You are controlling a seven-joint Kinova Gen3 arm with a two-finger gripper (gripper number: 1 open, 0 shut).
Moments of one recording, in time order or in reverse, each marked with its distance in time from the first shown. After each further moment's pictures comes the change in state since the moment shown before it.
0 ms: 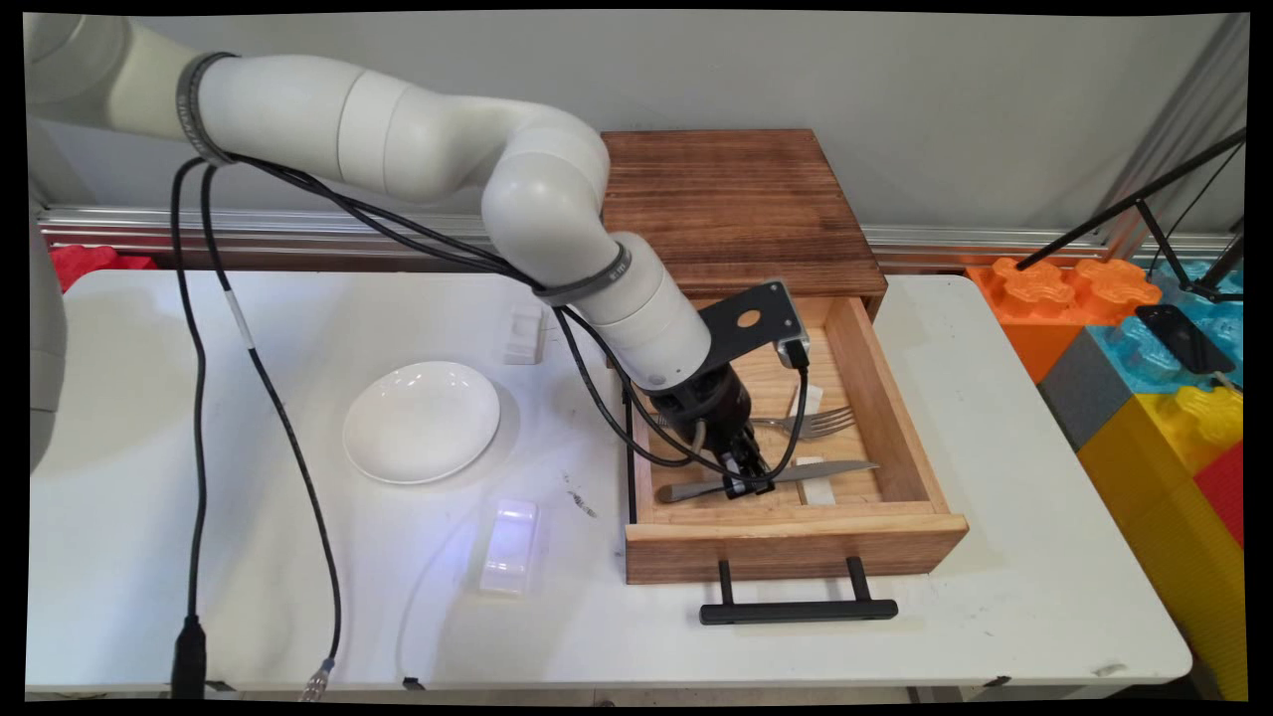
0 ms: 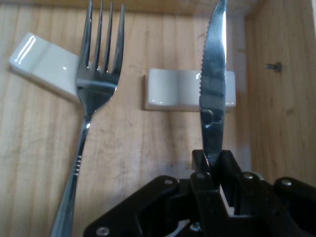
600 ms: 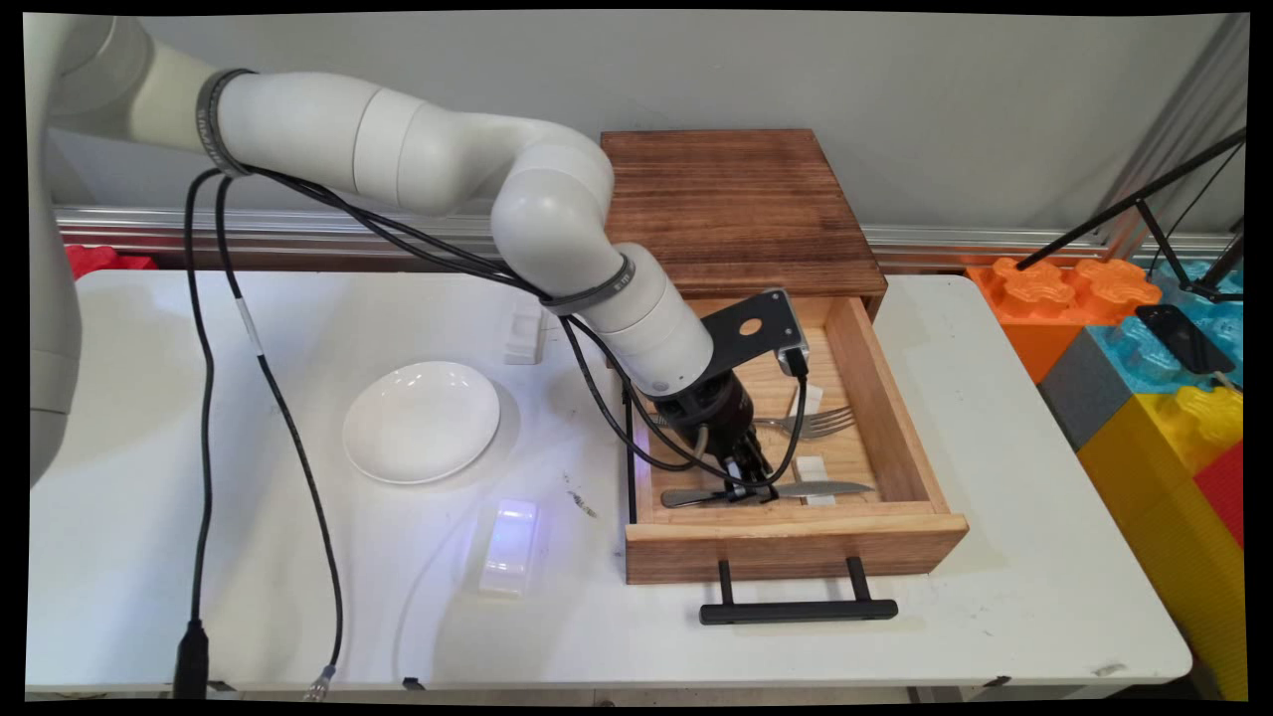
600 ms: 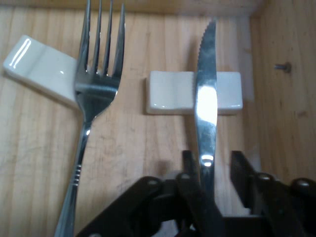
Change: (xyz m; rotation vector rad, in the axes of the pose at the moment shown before) arm -0.003 -0.006 0.013 -0.009 0.010 0.017
